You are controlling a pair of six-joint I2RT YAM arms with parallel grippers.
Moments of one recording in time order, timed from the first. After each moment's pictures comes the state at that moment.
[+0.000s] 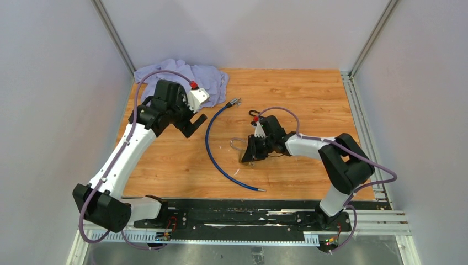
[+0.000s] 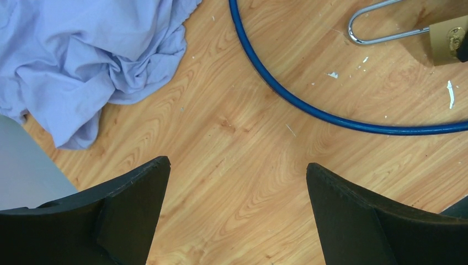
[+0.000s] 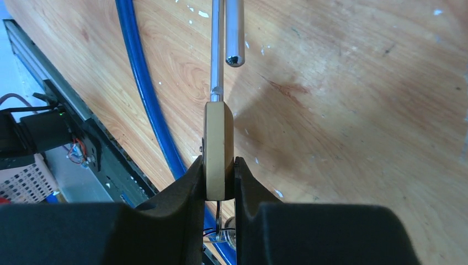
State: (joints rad) left arm -0.34 1.25 1.30 -0.84 0.13 0.54; right arm 0.62 1.68 0.84 -0.07 -0.50 0.51
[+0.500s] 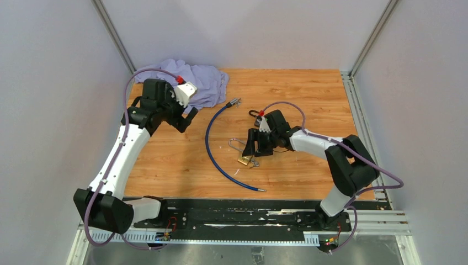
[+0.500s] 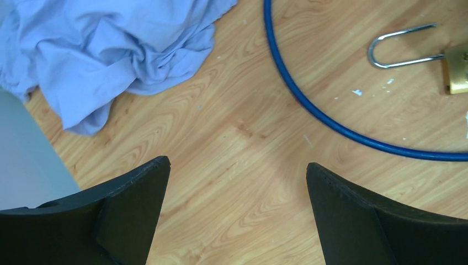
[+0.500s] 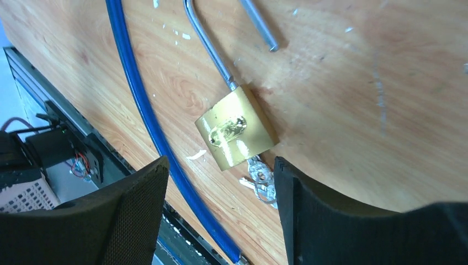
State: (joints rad) left arm -0.22 1.23 1.25 -0.75 0.19 0.50; right arm 0.57 1.66 0.88 -0.16 -0.48 0.50
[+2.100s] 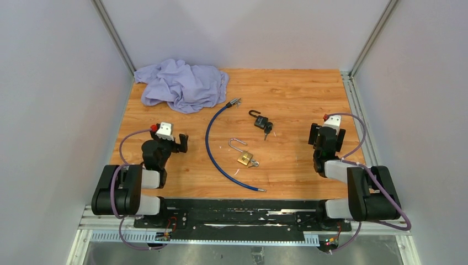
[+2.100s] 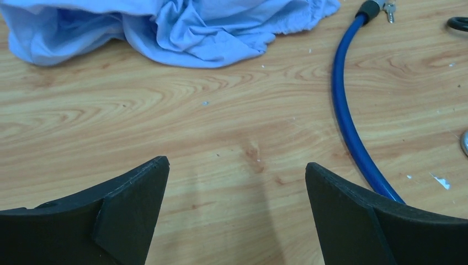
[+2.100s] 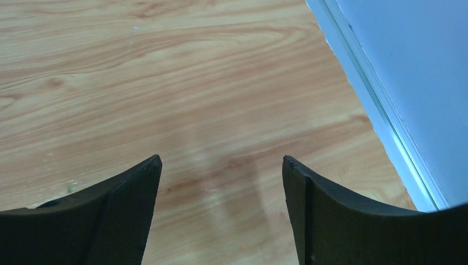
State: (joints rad) left arm 0.03 1.38 0.09 1.14 0.24 0.05; right arm 0.07 1.34 0.34 0.58 0.50 0.02
